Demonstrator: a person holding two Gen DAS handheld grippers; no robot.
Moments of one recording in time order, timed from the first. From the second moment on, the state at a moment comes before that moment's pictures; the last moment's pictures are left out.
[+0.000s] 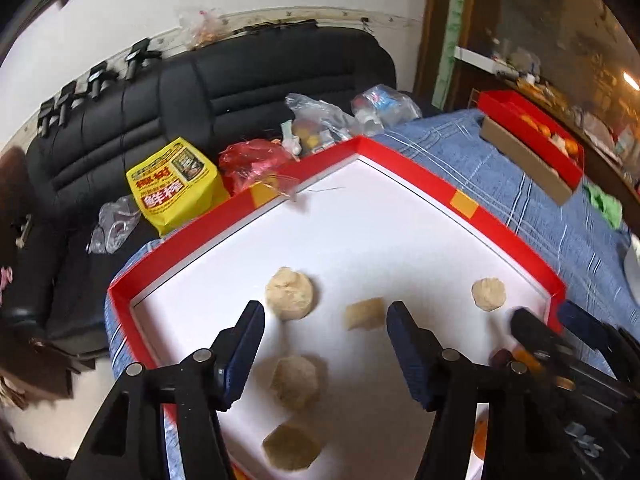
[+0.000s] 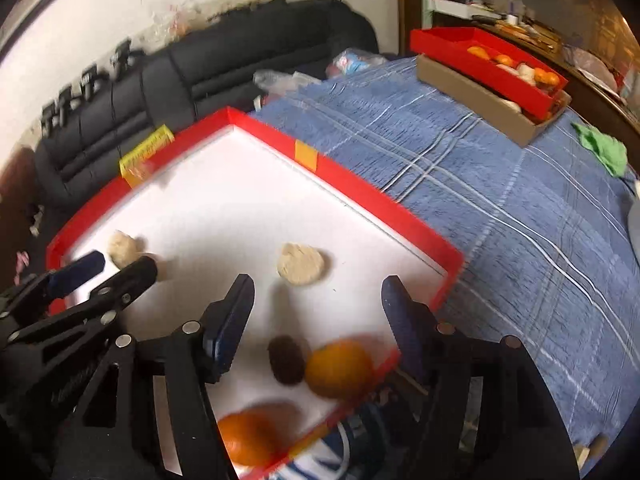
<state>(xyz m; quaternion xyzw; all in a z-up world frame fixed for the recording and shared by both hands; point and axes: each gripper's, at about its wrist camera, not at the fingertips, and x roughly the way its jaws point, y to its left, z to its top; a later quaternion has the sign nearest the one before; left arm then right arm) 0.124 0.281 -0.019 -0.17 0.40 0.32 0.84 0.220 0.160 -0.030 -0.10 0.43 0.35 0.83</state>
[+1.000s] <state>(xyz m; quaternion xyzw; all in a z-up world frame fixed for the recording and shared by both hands) 0.099 0.070 -0.041 -0.05 0.41 0.08 0.91 0.137 -0.186 -0.035 0.00 0.42 0.15 0.90</state>
